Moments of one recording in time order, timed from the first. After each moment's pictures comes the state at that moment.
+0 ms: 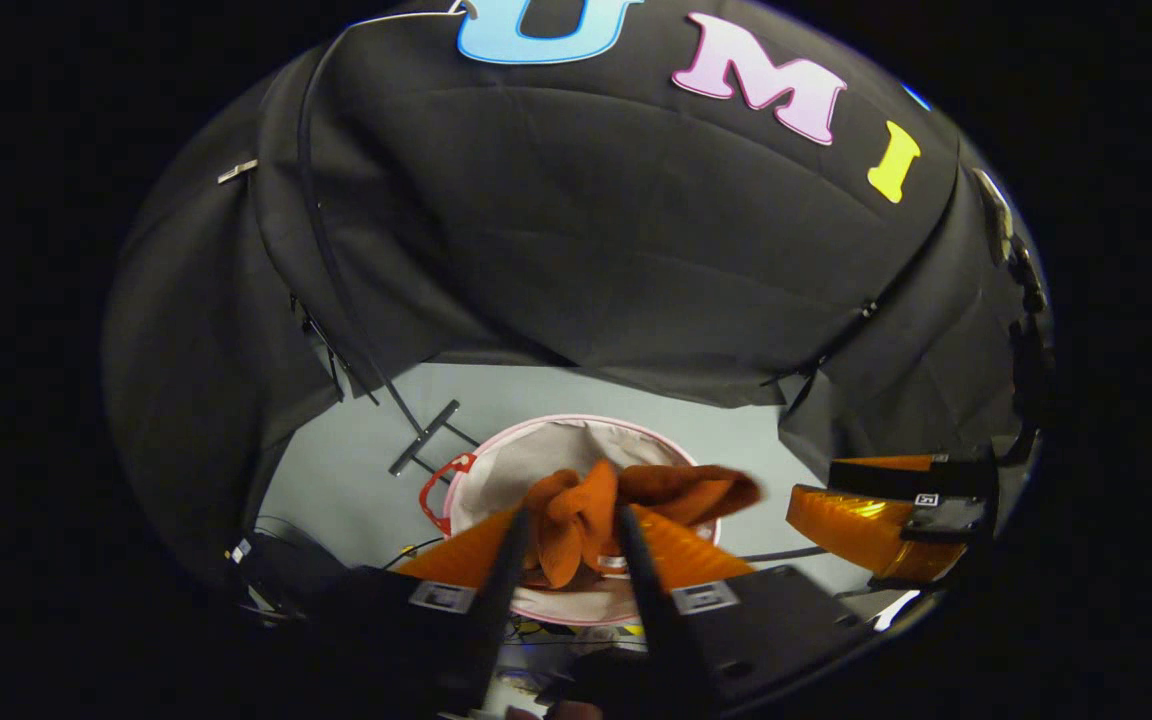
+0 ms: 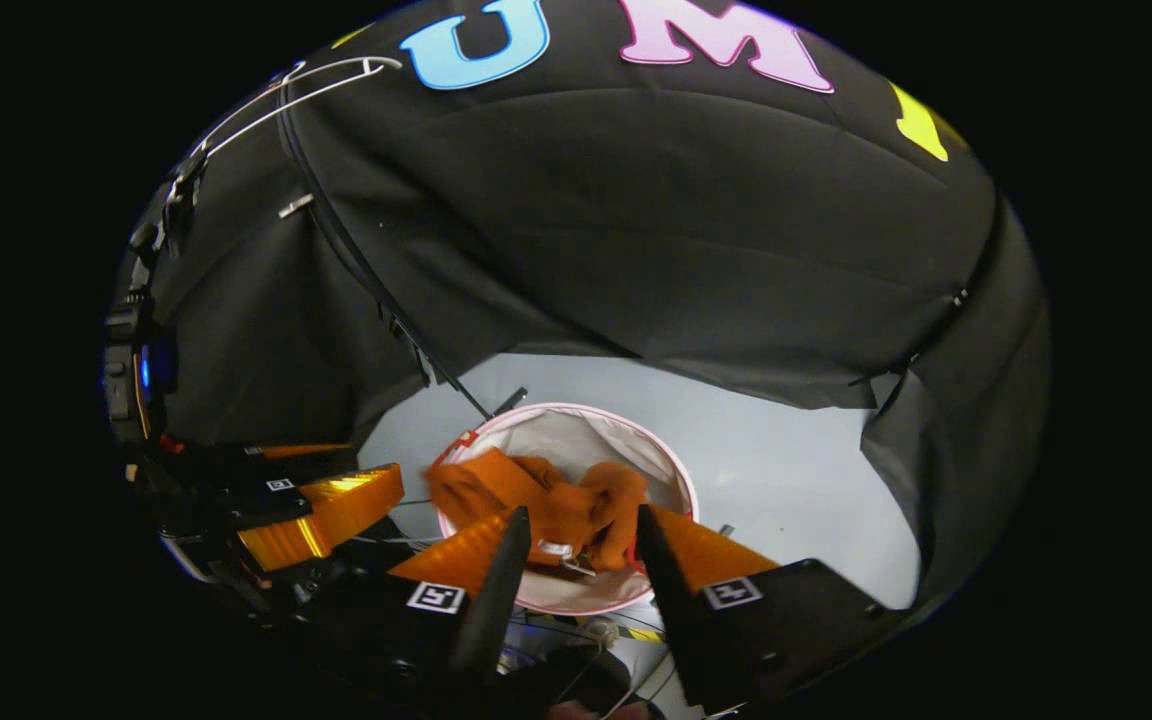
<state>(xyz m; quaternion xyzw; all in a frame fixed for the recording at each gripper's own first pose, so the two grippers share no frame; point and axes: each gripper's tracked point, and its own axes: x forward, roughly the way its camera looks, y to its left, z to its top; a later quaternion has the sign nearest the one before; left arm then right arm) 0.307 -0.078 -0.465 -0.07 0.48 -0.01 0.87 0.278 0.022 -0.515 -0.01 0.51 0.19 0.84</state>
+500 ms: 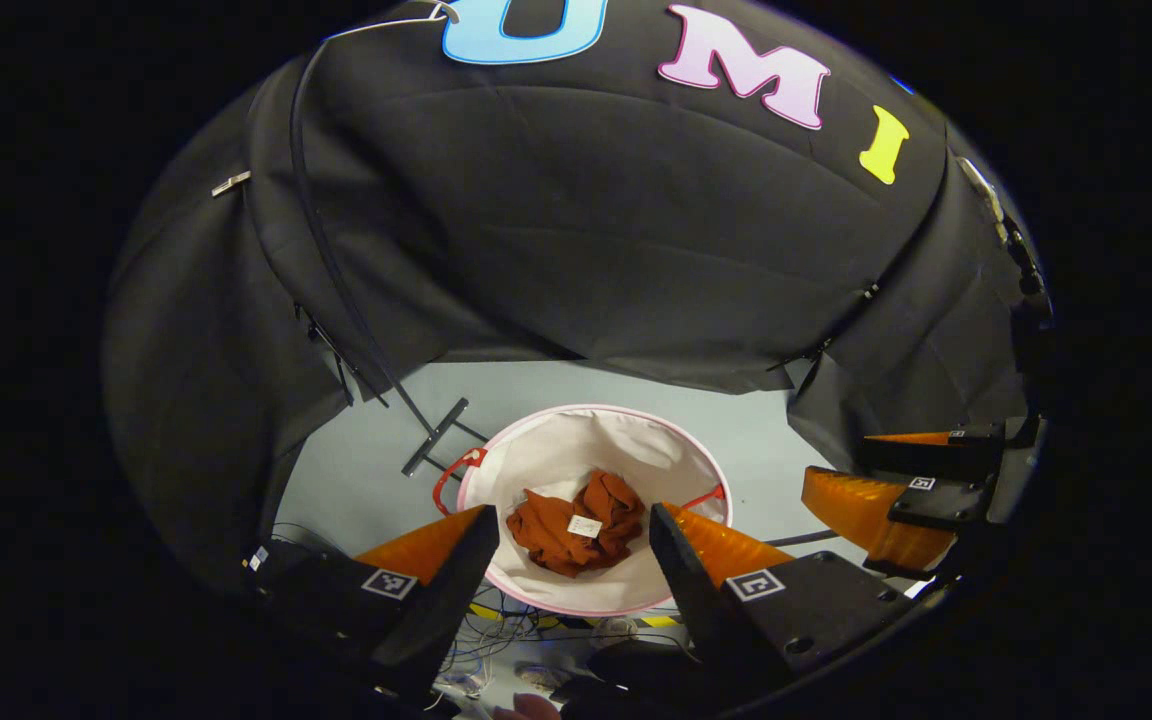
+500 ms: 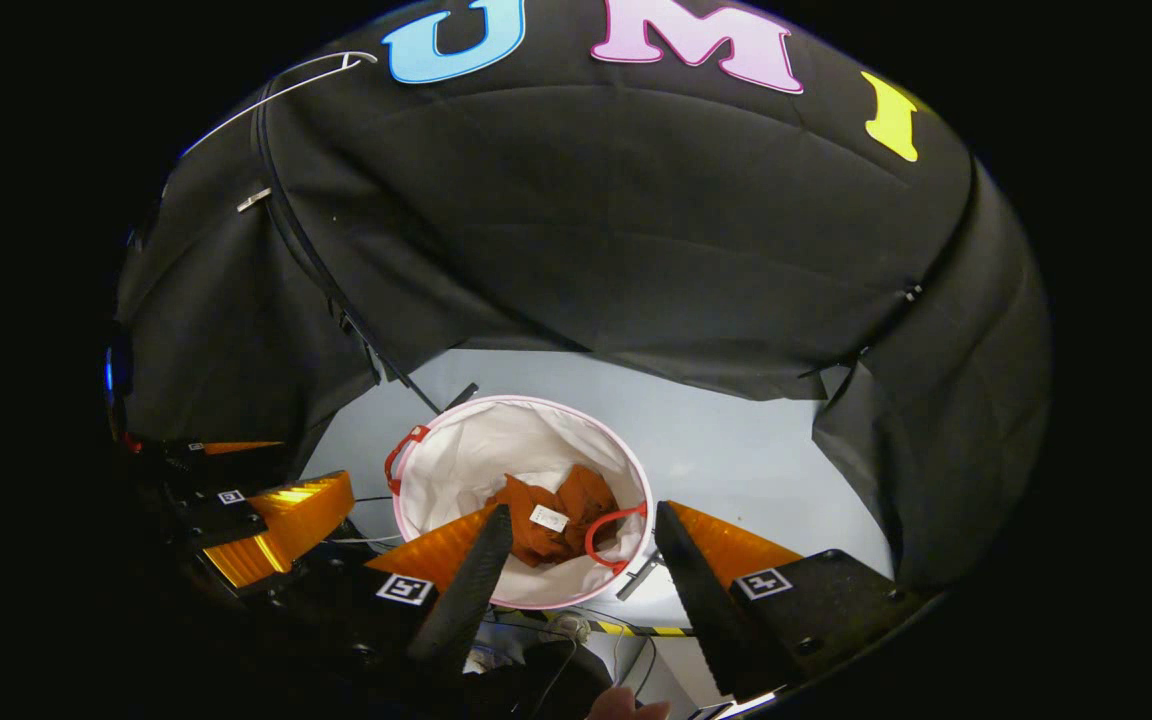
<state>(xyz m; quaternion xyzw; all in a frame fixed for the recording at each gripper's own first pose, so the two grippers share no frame) 0.296 -0.078 -0.452 -0.07 0.48 -0.02 0.88 0.277 -0.005 -0.510 -0.03 0.51 0.12 0.85</state>
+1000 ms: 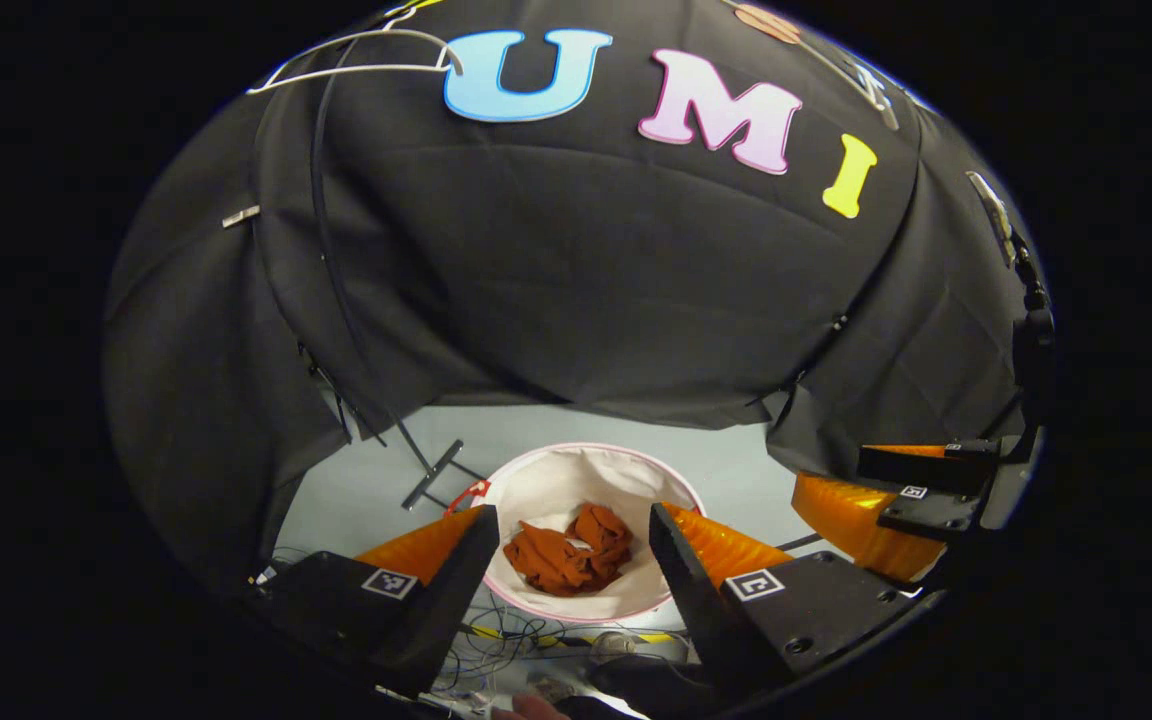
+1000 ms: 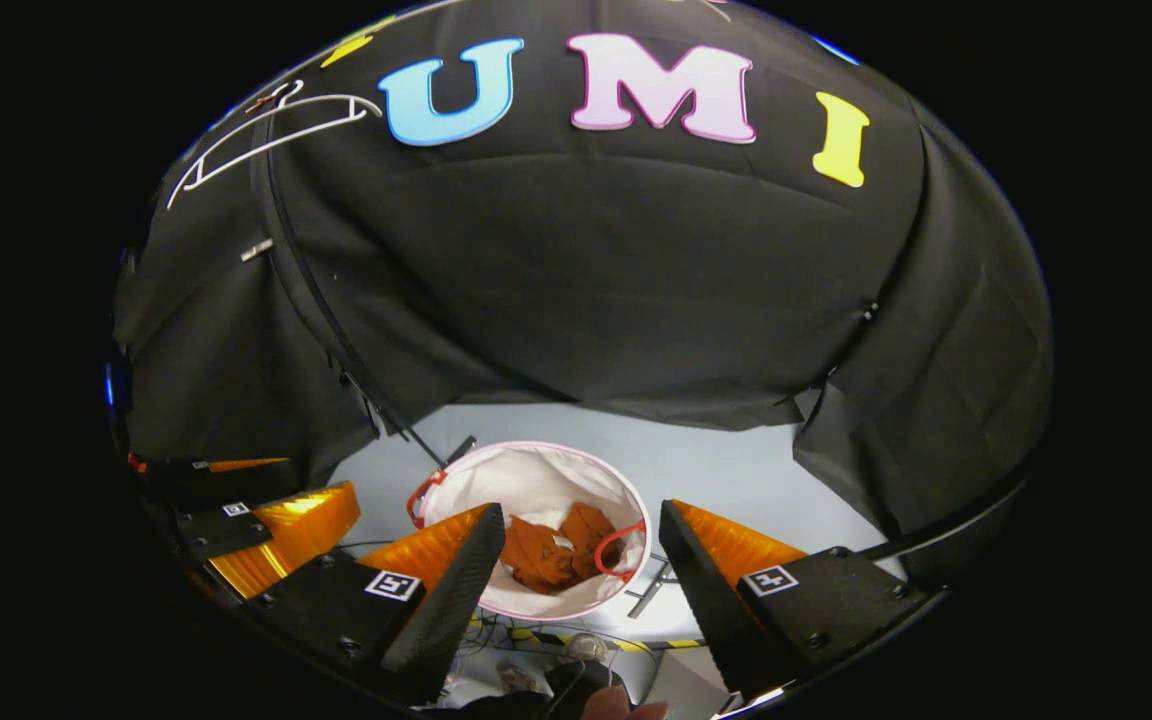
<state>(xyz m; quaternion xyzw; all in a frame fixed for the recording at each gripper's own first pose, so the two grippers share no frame) 0.272 -0.068 -0.360 -0.06 0.39 -0.04 0.92 0.254 0.010 -0.406 0.00 0.42 0.08 0.90</state>
